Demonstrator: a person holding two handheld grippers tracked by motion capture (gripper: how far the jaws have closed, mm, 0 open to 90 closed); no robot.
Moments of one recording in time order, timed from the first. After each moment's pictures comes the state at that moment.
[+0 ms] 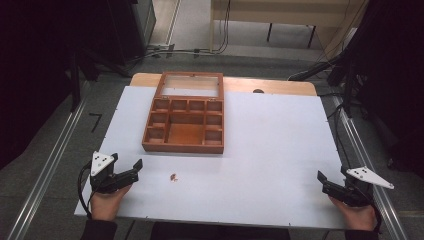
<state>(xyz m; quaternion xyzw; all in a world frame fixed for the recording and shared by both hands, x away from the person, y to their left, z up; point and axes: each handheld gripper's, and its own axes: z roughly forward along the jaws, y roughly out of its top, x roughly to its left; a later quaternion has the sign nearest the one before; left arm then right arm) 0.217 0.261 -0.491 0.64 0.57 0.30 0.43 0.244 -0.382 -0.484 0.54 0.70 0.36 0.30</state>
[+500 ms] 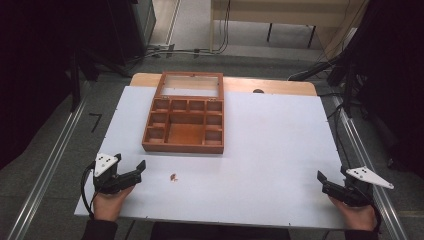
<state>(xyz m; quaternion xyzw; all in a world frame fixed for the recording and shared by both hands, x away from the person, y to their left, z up) 0.217 0.254 -0.491 0.64 0.56 0.30 0.43 0.245 -0.382 -0.484 0.54 0.70 0.36 0.30</state>
